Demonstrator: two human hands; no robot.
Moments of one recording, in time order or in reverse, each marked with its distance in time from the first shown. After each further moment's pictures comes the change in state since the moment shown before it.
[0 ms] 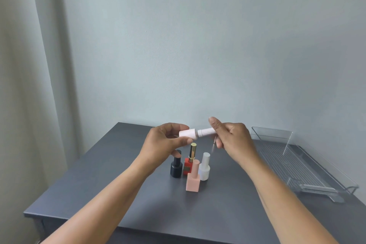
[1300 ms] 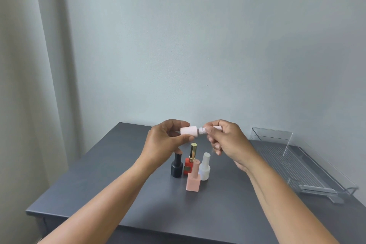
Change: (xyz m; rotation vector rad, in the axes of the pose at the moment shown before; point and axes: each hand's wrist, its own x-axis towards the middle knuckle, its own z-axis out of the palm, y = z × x) left_hand -0.002 0.006 0.004 0.053 0.072 0.096; right_hand -0.001 -0.010 0.006 0.345 -0.229 0.137
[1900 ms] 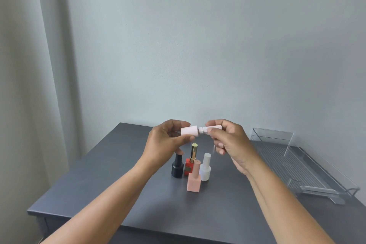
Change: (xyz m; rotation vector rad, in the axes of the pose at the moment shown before) left_hand -0.001 0.000 0.001 -0.031 0.002 -0.001; right_hand -0.002 0.001 0.000 0.116 0.056 -0.016
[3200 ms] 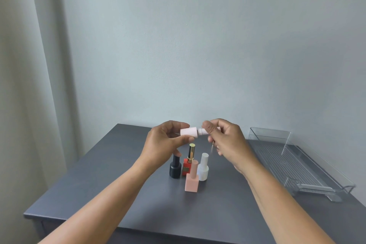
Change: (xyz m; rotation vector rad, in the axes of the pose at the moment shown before) left_hand -0.001 0.004 0.001 0.042 -0.028 -0.012; right_hand -0.003 -0.001 0.002 -0.237 0.061 -0.100
